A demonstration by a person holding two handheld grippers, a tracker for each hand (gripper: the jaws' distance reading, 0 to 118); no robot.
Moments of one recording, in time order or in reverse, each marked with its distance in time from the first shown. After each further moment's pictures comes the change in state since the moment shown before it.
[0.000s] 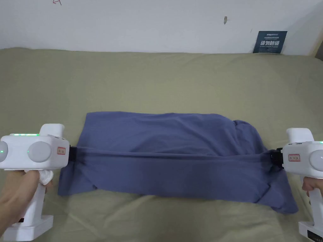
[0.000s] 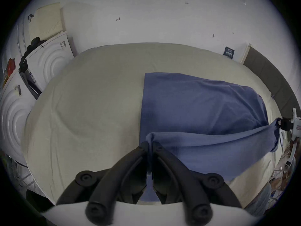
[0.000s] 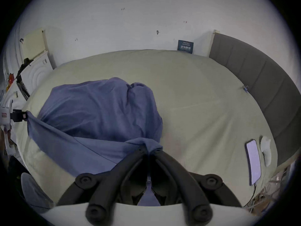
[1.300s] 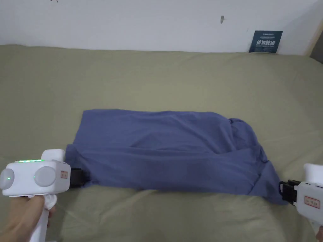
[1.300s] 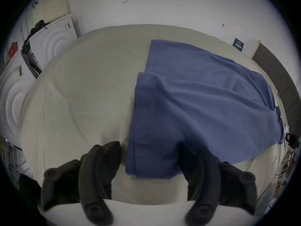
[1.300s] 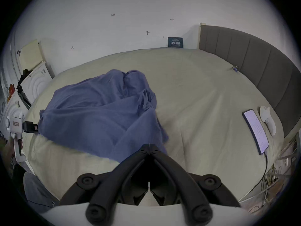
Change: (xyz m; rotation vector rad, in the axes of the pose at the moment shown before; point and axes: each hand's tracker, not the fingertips) left arm 0.006 -0.065 -0.007 -0.083 0.036 0.047; right arm 0.015 -0.097 0.051 0.047 0.025 -0.121
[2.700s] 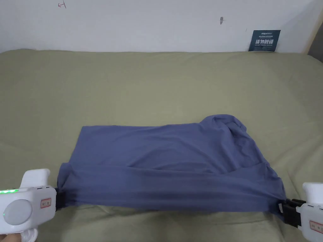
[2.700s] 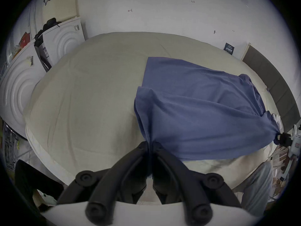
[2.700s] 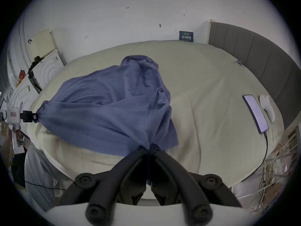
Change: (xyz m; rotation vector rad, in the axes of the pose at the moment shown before) left arm -0.037 -0.092 0.091 0.038 -0.038 0.028; right arm -0.010 -0.074 0.065 -0.059 0.071 0.096
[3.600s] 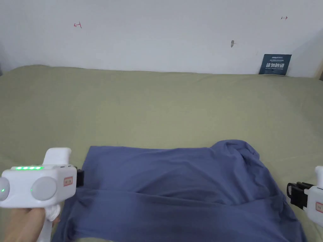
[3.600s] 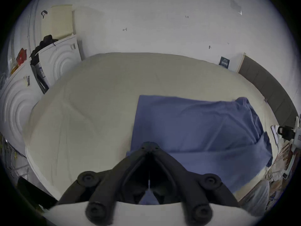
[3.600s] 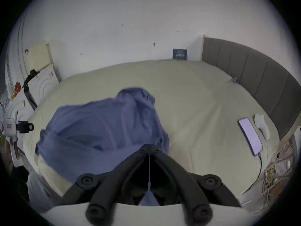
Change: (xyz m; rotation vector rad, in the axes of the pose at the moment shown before) left arm 0.028 0.101 -0.028 0.145 -0.012 -0.032; right arm -0.018 0.107 -0.017 0.186 -0.041 -0.053
